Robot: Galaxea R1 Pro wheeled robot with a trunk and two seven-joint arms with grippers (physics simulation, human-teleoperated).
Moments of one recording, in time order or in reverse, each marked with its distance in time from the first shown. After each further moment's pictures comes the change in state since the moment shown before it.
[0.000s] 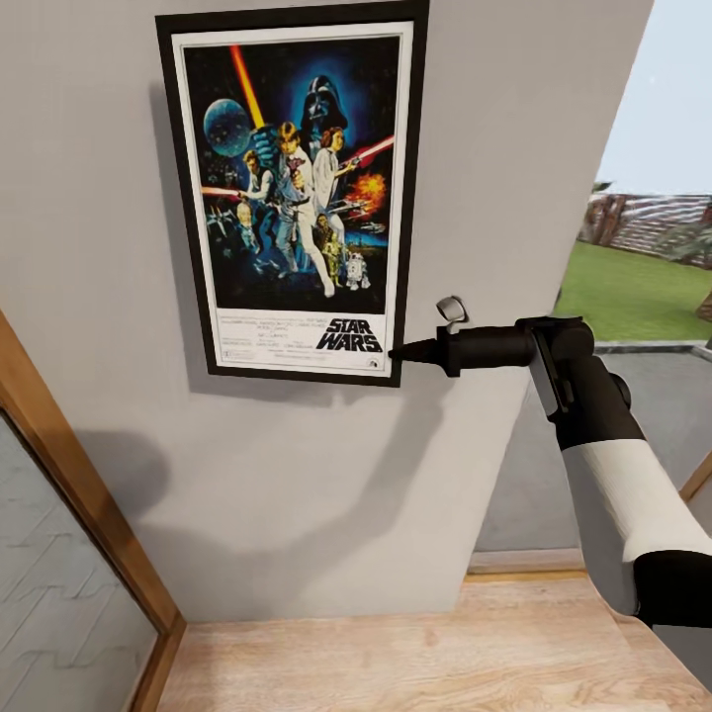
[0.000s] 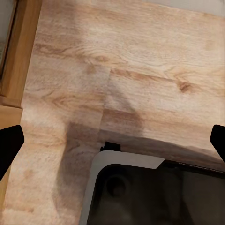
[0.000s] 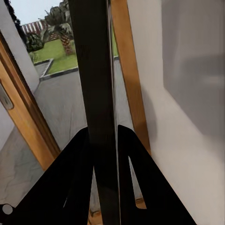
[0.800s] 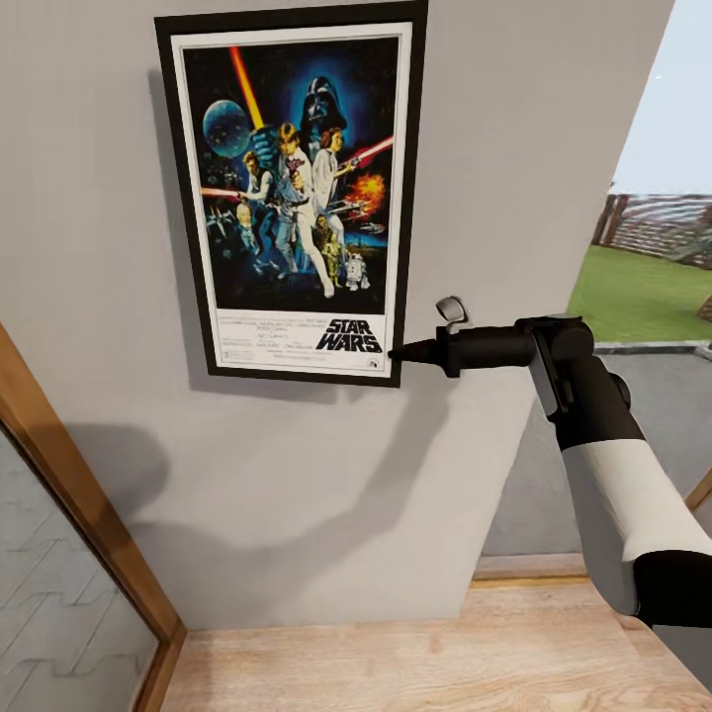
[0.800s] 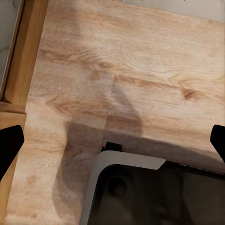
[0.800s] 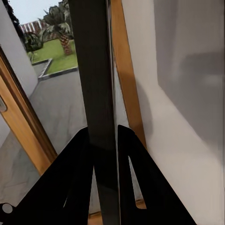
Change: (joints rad) left arm 0.000 0.000 0.014 0.000 0.000 0.000 0.000; right arm 0.000 0.000 0.002 0.000 0.001 0.000 -0.001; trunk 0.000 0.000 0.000
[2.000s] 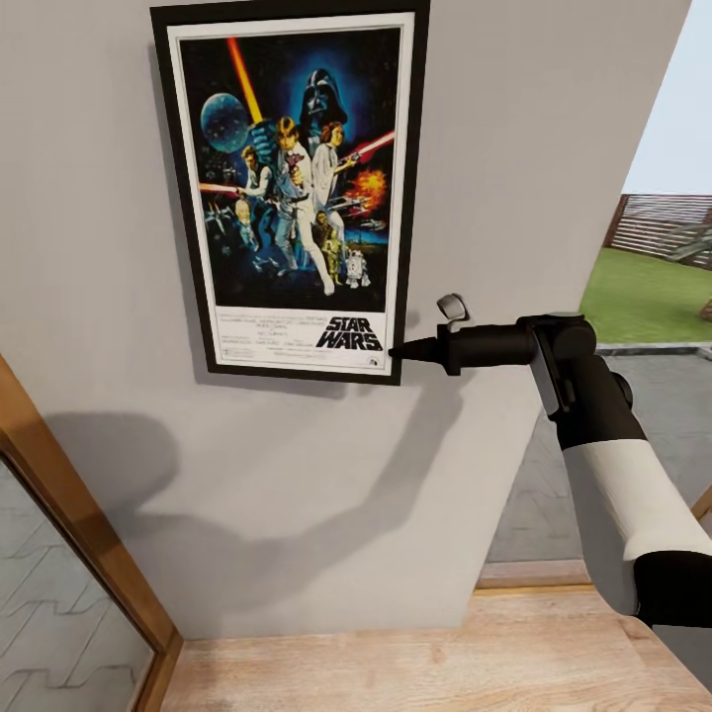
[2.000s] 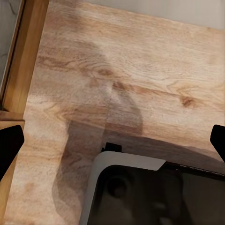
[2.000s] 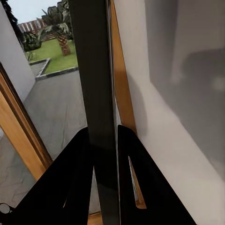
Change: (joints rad) left arm 0.000 -0.001 0.004 -0.002 0.001 -0.001 -0.001; right arm 0.000 0.000 -0.003 -0.015 0.000 -0.002 -0.003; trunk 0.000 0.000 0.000
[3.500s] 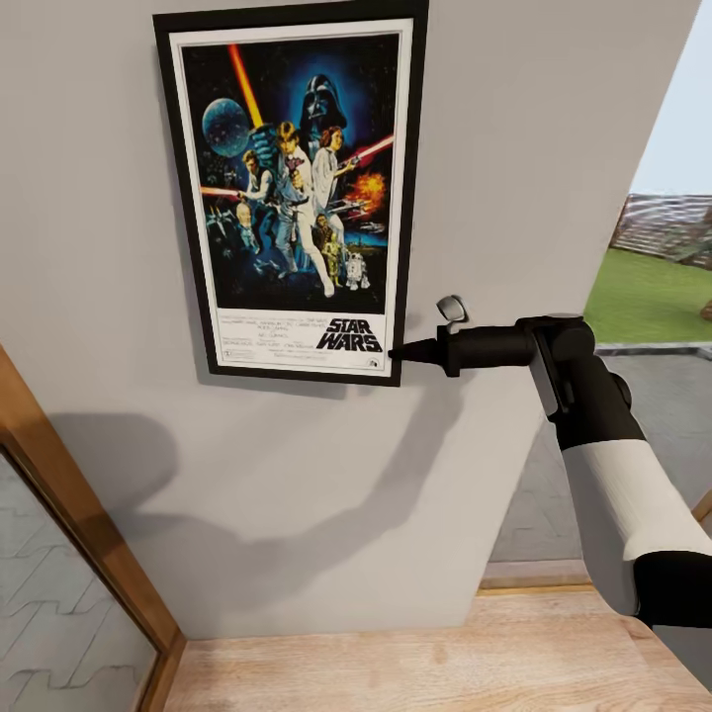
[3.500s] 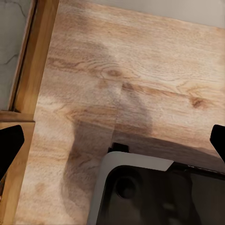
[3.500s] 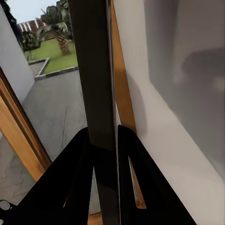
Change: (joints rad) left arm 0.000 0.022 0.000 0.006 0.006 0.000 0.000; right arm 0.001 0.000 0.002 0.009 0.001 -0.006 -0.003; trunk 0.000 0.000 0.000
